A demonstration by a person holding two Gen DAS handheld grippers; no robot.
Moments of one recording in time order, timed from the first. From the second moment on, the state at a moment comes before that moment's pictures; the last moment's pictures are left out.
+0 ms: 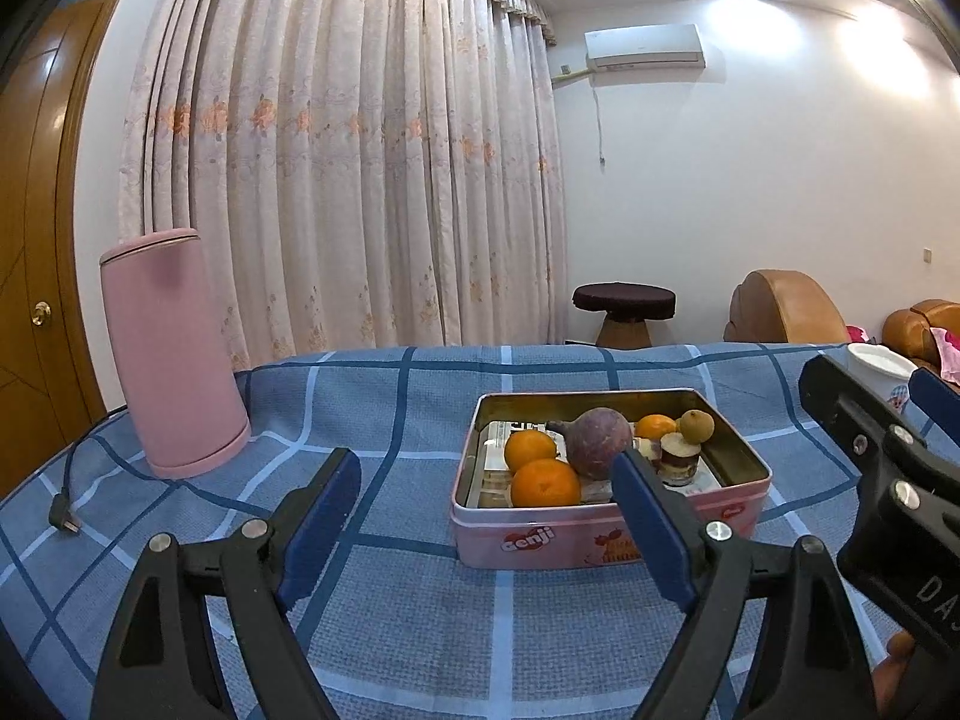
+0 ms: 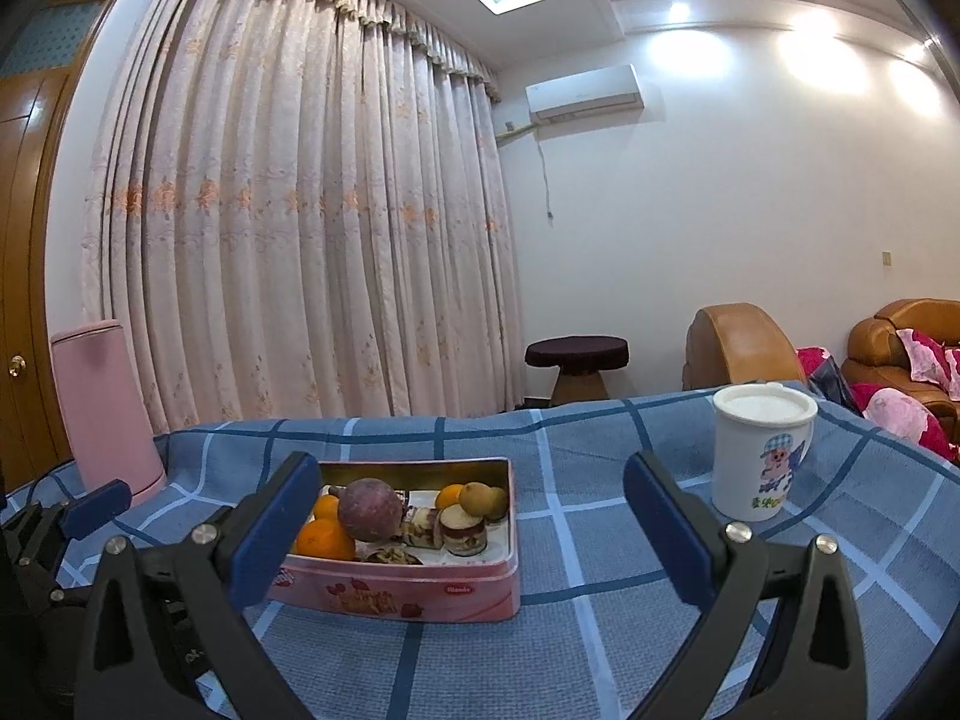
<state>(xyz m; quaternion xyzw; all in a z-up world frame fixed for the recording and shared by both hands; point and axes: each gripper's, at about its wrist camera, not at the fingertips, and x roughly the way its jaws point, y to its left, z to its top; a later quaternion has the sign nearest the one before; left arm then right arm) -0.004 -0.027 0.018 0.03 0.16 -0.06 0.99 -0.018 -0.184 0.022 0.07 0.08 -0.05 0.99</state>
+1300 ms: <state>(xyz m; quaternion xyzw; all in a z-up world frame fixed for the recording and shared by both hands) -0.002 -0.026 0.017 0.02 0.16 -0.05 0.99 -0.017 -0.187 0.021 0.07 0.09 -0.06 0.99</state>
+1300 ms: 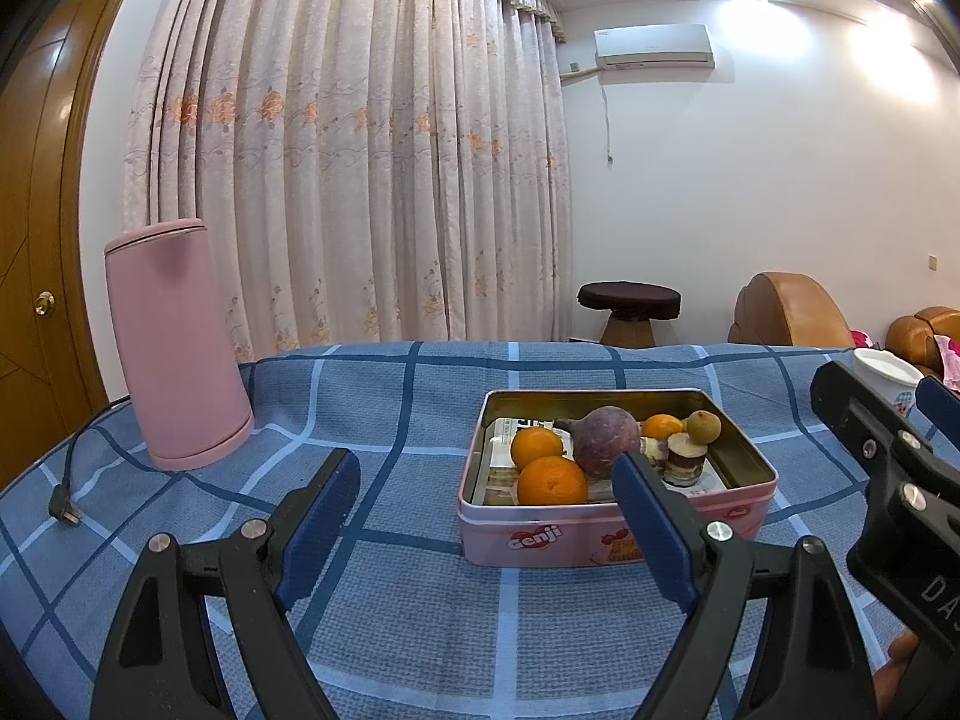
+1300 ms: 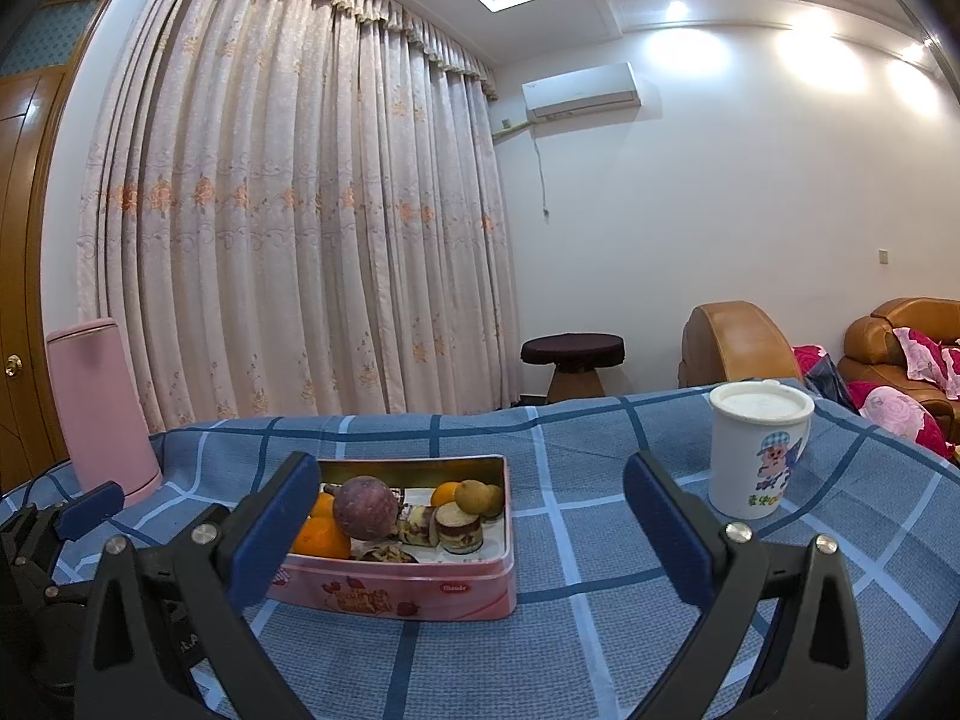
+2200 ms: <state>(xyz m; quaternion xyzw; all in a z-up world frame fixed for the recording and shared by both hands) 0.005 -0.023 0.015 0.01 0.18 -0.05 0.98 -0.017 -0.188 0.017 0.07 0.09 -0.06 0.99</state>
